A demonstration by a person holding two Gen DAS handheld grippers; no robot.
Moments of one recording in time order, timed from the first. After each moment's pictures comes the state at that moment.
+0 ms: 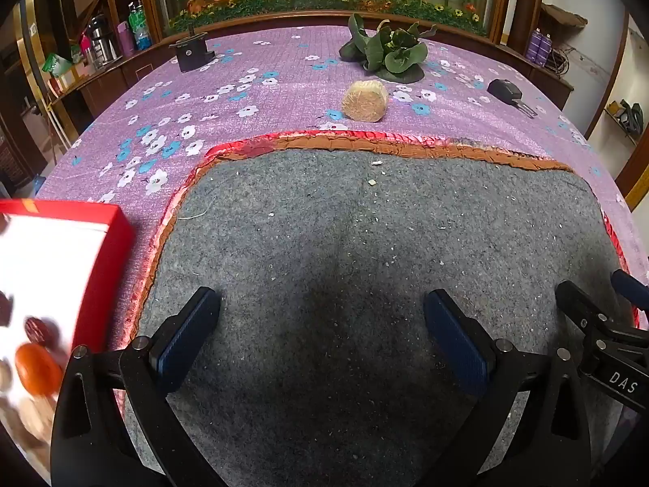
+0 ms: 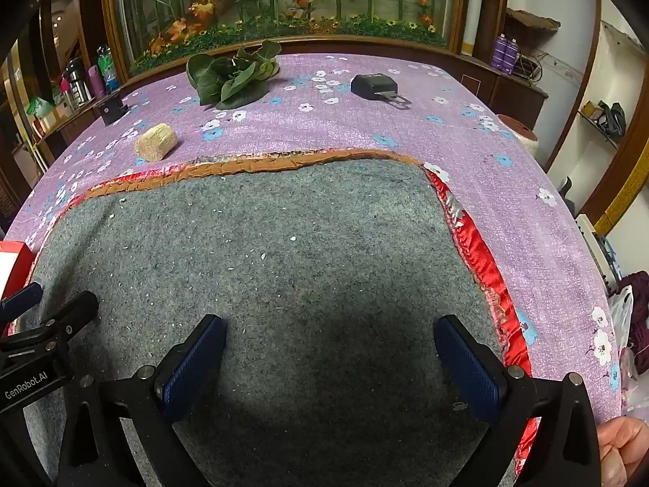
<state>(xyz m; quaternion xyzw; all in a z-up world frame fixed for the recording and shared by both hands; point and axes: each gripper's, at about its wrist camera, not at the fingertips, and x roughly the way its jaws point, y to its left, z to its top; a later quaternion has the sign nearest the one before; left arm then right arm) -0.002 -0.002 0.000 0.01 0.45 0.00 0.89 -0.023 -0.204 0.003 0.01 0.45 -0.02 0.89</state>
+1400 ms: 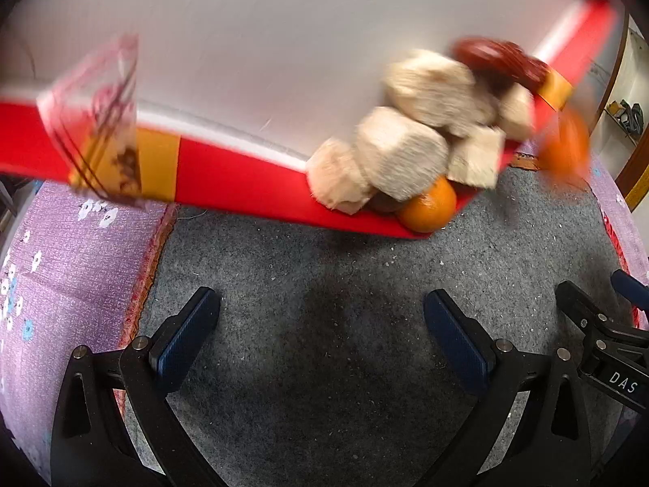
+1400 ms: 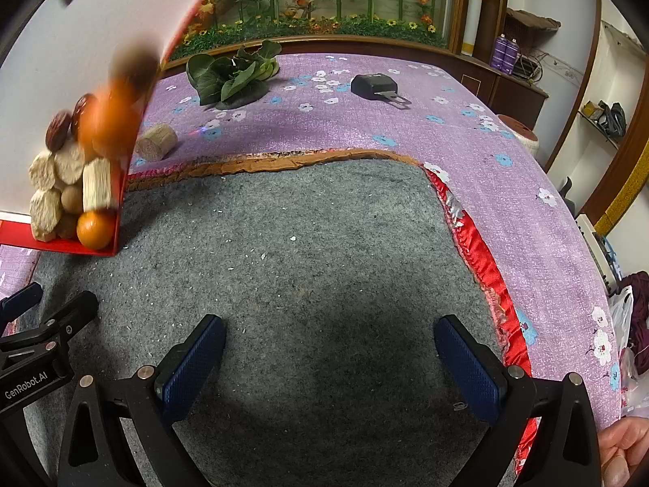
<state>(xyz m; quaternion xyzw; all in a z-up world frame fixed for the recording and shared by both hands) 0.000 0.000 0.000 0.01 0.45 0.00 0.89 -0.022 -0.205 0.003 0.01 0.45 -0.02 0.89</state>
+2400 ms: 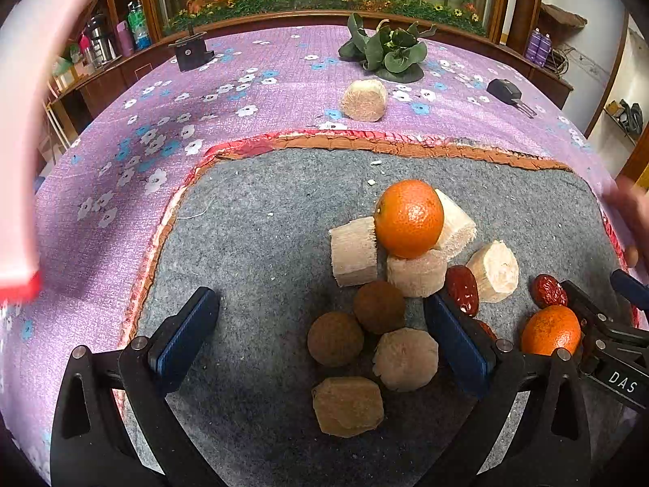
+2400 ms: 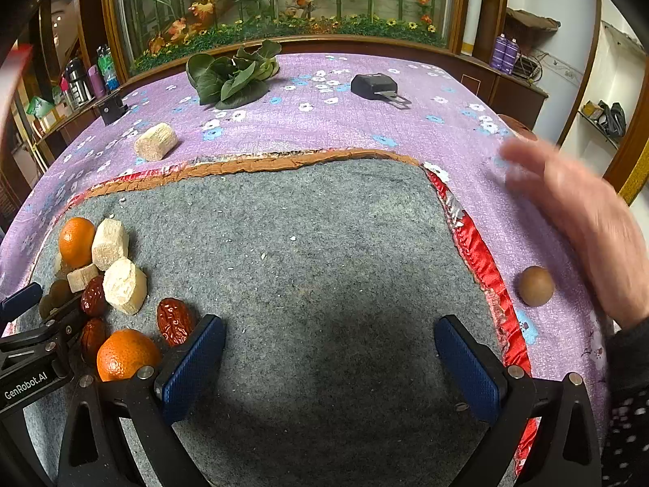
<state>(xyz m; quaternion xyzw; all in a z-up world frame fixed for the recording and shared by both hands) 0.000 0.004 0.000 0.00 0.46 -0.01 0.89 -0.022 -0.207 0.003 0.01 0.45 -0.02 0.89</state>
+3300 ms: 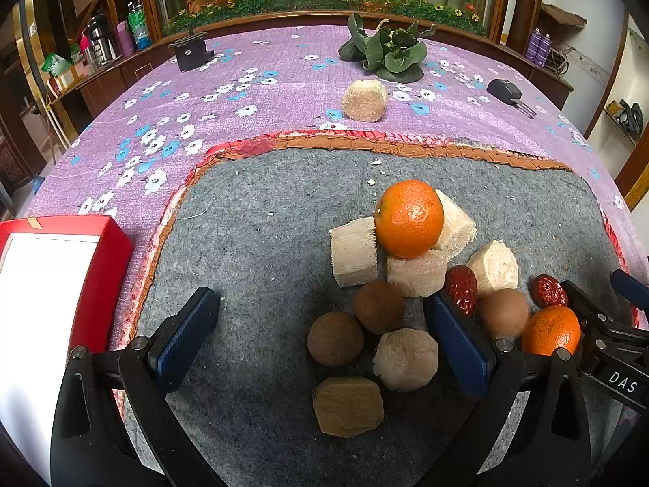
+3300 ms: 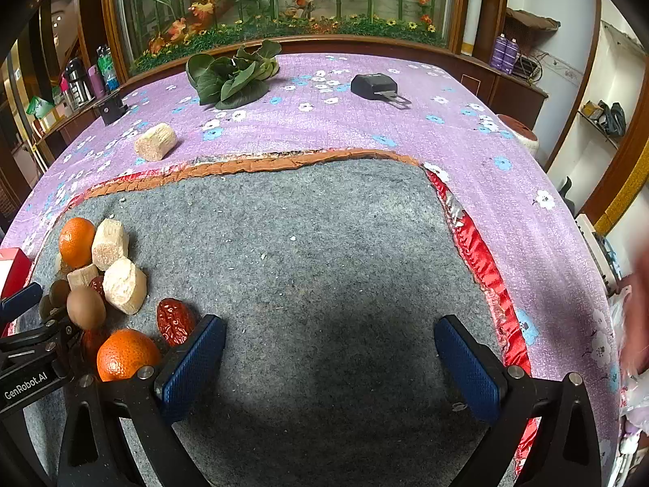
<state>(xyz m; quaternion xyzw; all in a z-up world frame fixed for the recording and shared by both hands) 0.000 0.005 0.000 0.01 0.46 -0.01 0.89 -0.023 -0.207 0.003 0.01 0.45 -0.02 0.89</state>
